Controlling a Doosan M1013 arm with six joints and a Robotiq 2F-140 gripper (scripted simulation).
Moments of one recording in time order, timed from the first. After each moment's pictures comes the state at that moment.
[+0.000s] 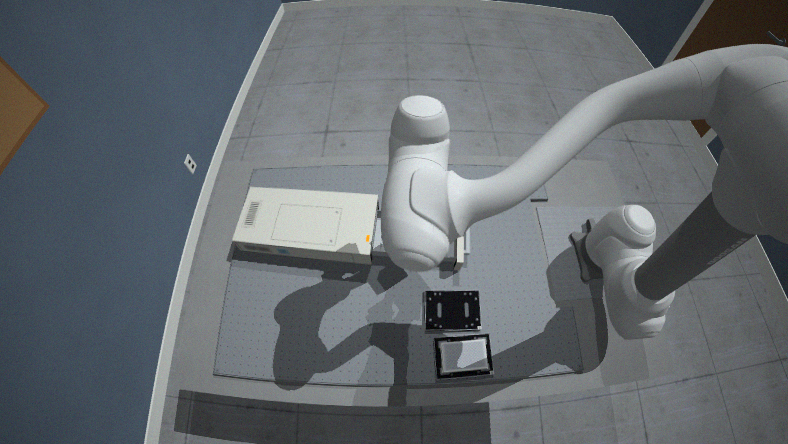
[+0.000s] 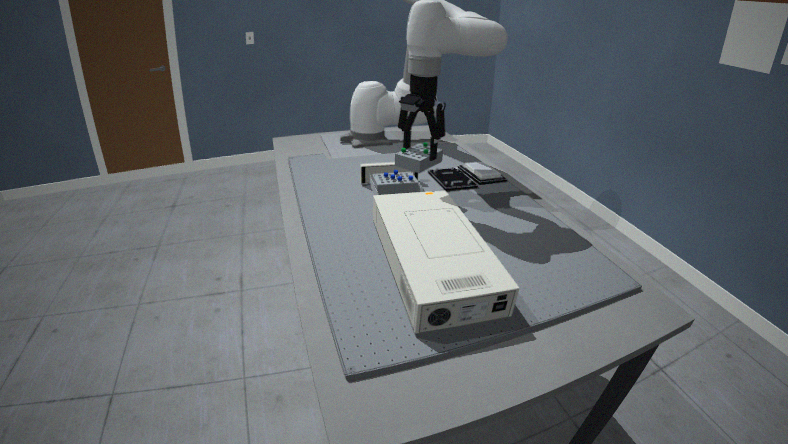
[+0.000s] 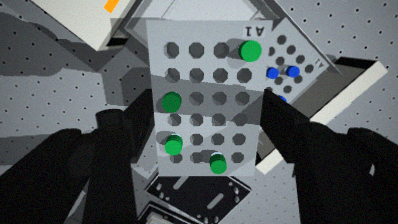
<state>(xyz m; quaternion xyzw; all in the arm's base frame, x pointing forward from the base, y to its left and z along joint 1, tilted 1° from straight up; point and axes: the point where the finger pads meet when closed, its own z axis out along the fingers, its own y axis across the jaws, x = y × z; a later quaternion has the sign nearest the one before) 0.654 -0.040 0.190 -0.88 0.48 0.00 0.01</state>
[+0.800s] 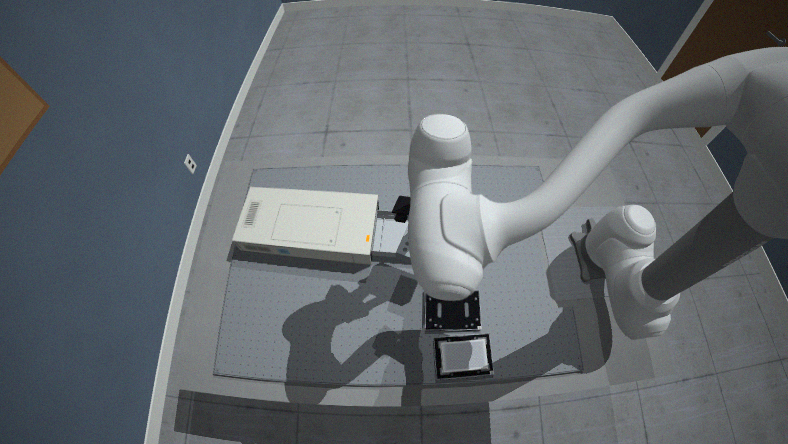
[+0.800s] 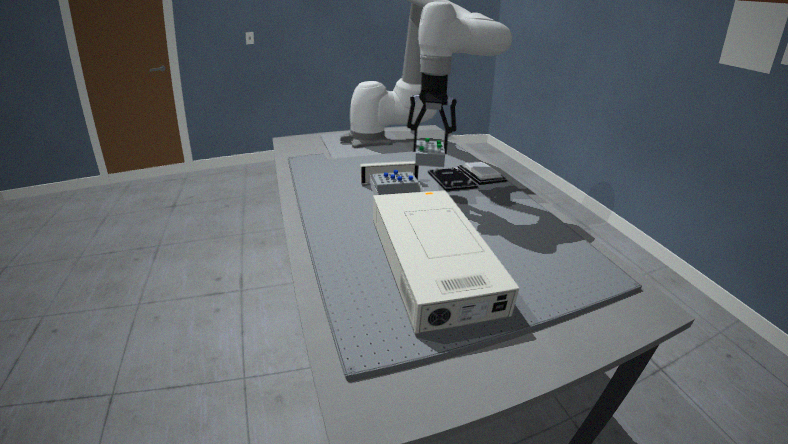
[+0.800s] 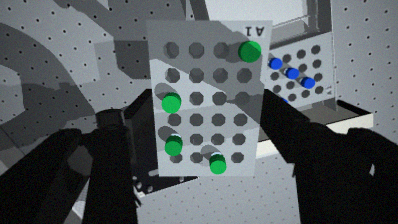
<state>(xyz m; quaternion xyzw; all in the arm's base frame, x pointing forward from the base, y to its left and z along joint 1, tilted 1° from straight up) 0.624 0.008 0.191 -0.98 0.21 -0.01 0.00</state>
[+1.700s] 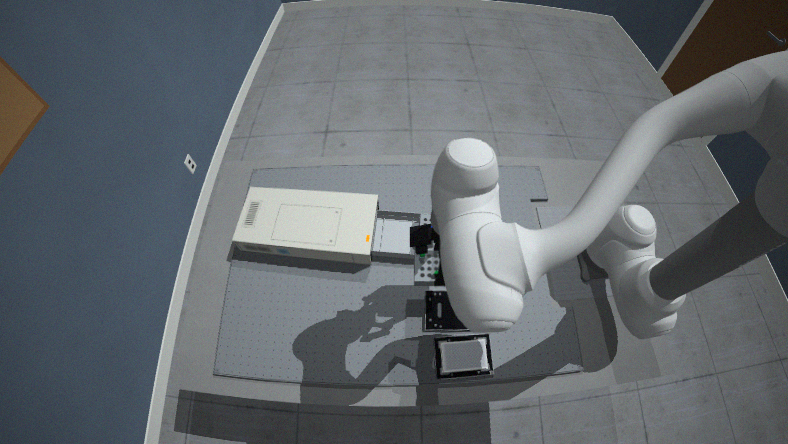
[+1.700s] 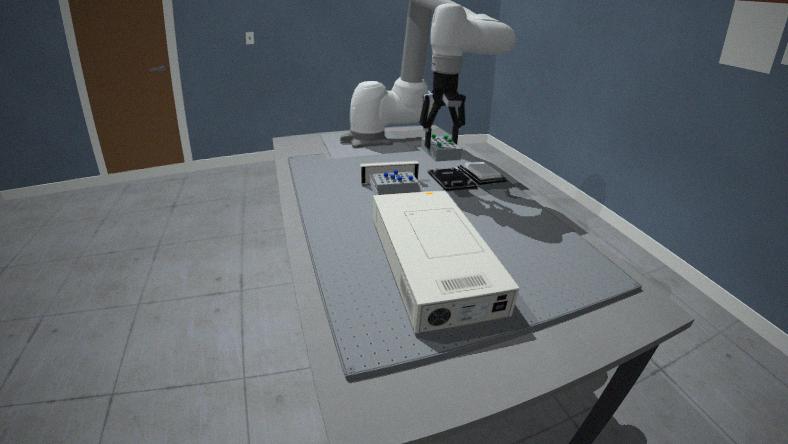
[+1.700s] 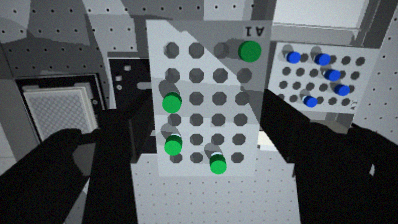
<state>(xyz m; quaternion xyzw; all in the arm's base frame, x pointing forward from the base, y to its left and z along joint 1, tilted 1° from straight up) 0.590 0.063 0.191 -1.00 0.03 -0.01 0.01</state>
